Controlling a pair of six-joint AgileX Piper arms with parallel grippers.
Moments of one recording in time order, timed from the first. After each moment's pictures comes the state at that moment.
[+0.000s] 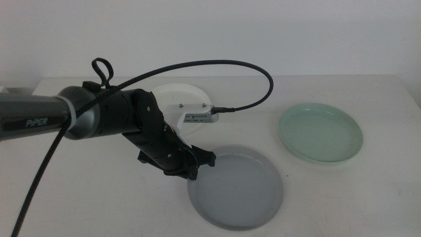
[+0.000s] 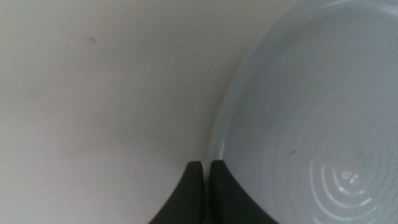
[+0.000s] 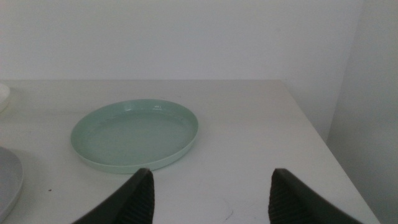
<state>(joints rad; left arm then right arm) -0.47 1.88 -1.15 -0.45 0.55 0.11 -0.03 -0.01 0.03 -0.05 0.20 0.07</state>
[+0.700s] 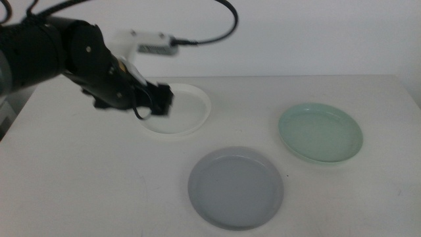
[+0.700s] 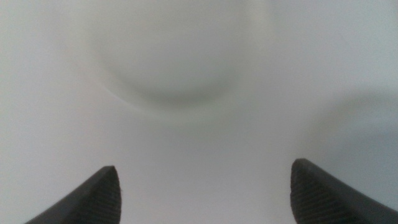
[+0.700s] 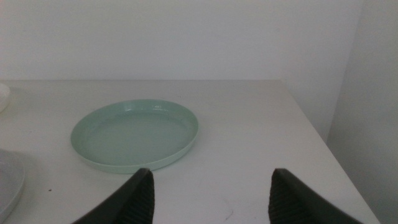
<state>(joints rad) -0.36 1.64 -1.27 -0.05 0.68 -0.08 -0.03 -0.01 0.03 -0.05 0.20 0.07</state>
